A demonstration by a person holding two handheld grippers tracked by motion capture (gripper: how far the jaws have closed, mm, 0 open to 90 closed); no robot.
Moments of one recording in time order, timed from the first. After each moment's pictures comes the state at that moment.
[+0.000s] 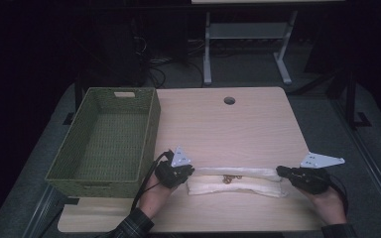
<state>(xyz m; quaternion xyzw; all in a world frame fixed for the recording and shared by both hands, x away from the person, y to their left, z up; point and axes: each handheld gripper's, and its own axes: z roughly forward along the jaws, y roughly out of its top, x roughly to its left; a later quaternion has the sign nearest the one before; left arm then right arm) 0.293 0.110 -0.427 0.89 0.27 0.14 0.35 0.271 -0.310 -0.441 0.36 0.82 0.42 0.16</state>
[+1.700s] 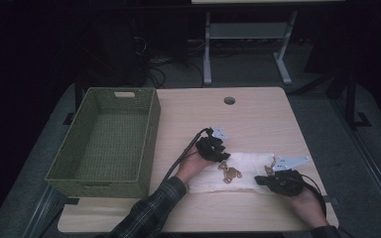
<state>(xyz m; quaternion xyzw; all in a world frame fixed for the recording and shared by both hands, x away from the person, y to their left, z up) 0.407 0.004 -0.469 0.90 0.21 0.06 0.37 0.281 -0.251 -0.459 0.33 0.86 0.39 0.07</state>
